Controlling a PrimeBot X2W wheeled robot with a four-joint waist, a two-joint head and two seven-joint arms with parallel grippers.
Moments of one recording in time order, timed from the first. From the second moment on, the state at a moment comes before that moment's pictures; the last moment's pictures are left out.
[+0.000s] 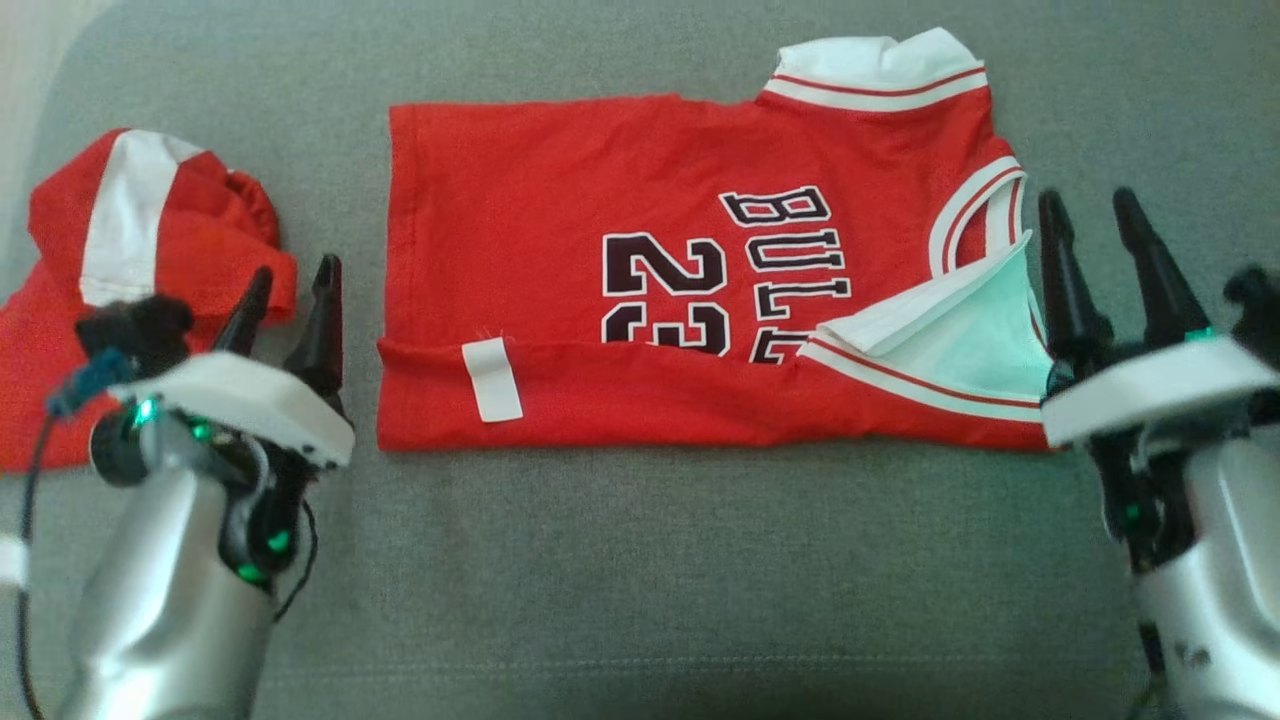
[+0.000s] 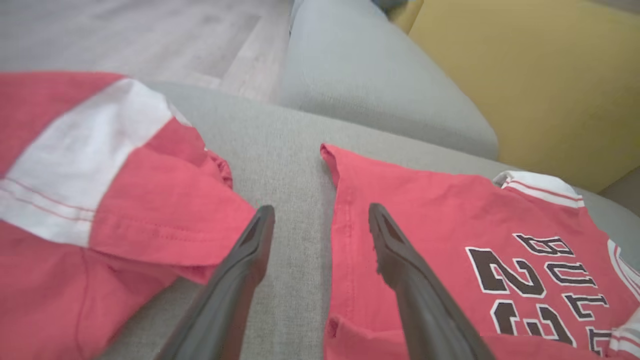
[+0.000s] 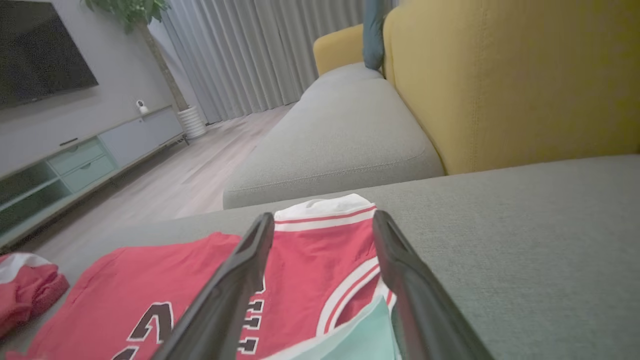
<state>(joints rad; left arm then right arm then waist) -0.43 0.25 -0.25 0.47 -0.62 -0.04 -0.02 -0.35 -0.21 0.09 0.26 0.48 0.13 -0.03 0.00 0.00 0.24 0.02</state>
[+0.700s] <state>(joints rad) -0.04 0.24 -0.28 0.15 -0.36 0.14 -0.25 0.06 -0.14 0.01 -0.02 0.27 0.13 -0.03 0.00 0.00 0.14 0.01</state>
